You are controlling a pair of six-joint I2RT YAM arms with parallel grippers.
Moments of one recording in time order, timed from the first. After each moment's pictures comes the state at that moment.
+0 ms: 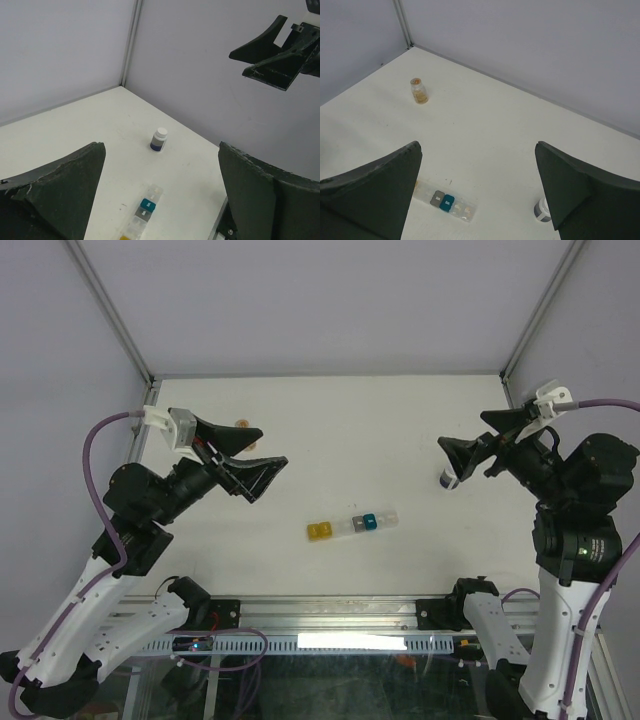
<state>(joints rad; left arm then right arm) -0.63 0.68 0.98 -0.04 0.27 -0.36 -0.10 0.76 1.40 -0.69 -0.69 -0.06</state>
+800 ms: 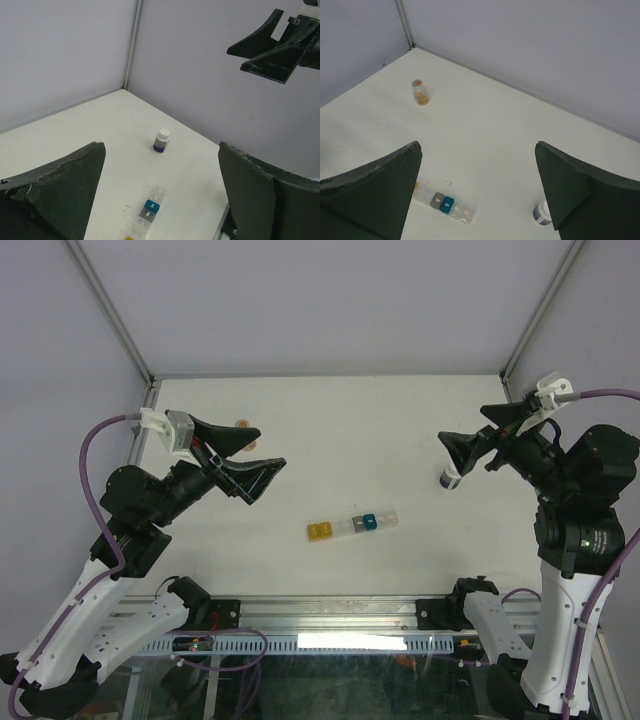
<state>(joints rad) -0.63 0.67 0.98 -0.04 0.27 -0.34 -0.10 0.80 1.44 -0.70 -0.70 -0.06</state>
